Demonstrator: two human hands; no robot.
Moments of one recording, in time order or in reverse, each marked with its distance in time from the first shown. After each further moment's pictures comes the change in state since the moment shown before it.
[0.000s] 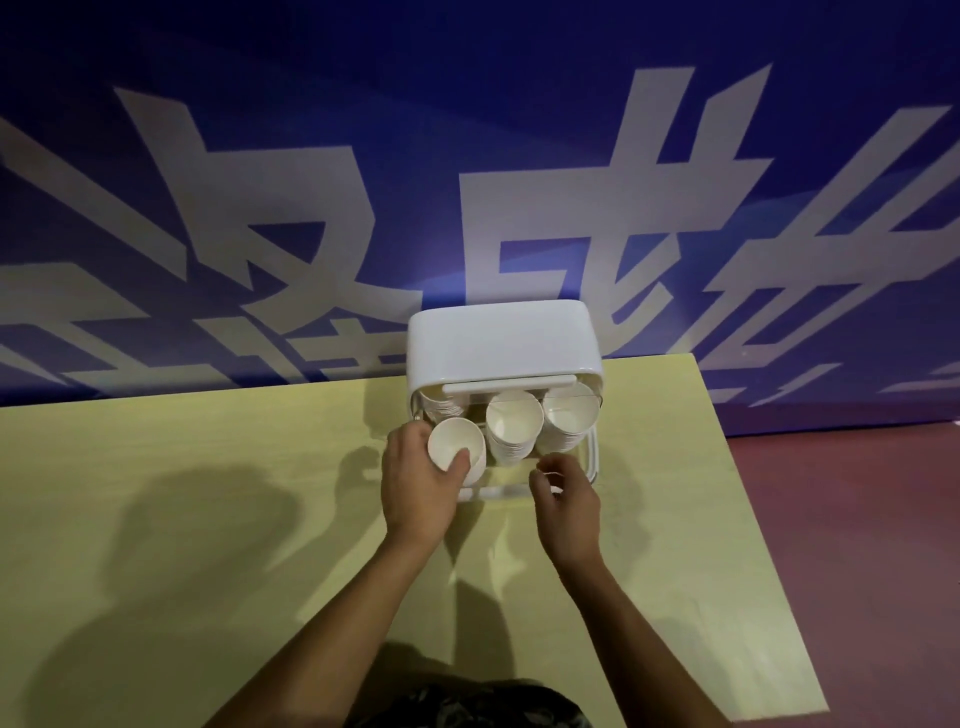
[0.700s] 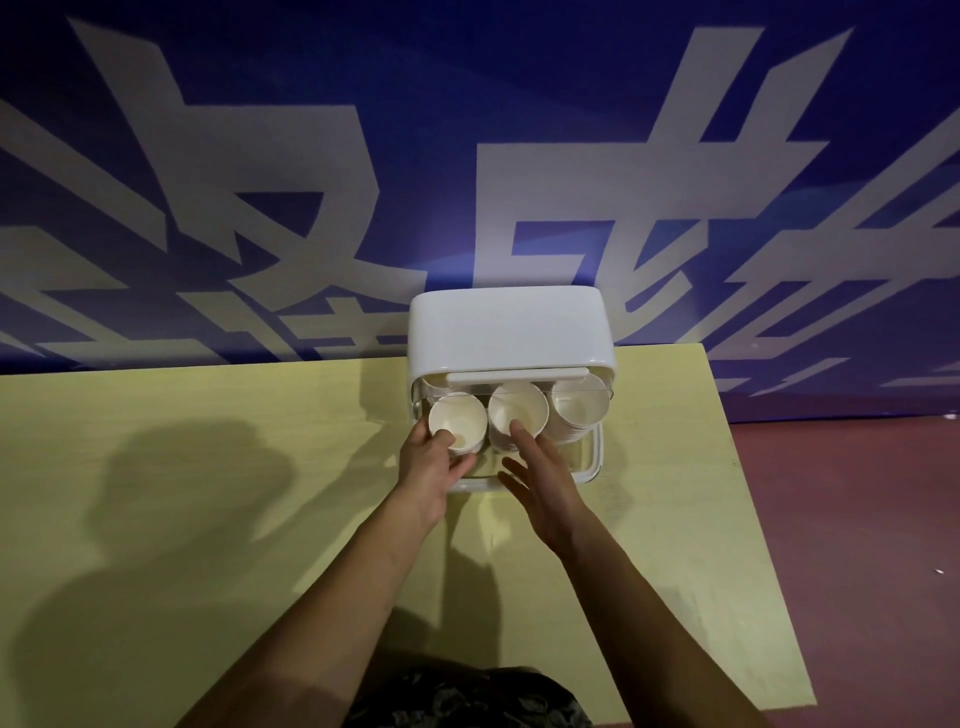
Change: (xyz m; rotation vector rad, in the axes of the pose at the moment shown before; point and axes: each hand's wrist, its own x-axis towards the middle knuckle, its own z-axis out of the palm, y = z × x) left_hand 0.031 0.005 0.023 -0.978 -0.198 -0.769; right_hand 0.027 -0.028 0.021 0.636 -0.392 0.502
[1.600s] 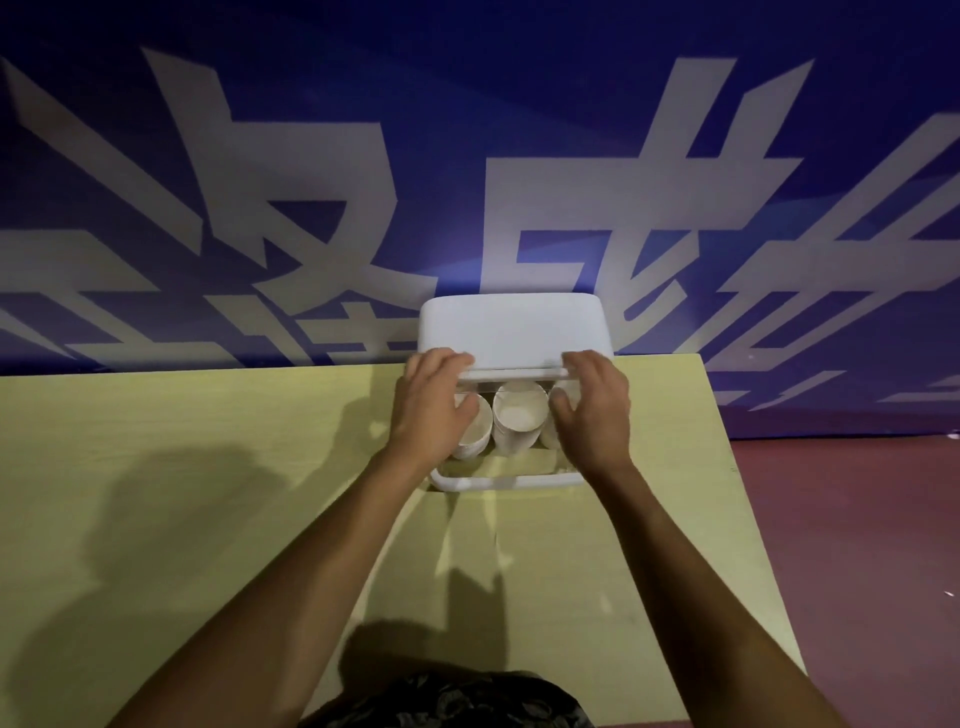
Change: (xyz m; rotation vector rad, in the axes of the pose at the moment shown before) left_hand -0.017 0.055 0.000 1.298 -0.022 1.091; right_hand -0.001 -0.070 -0.014 -1.132 0.419 -0.903
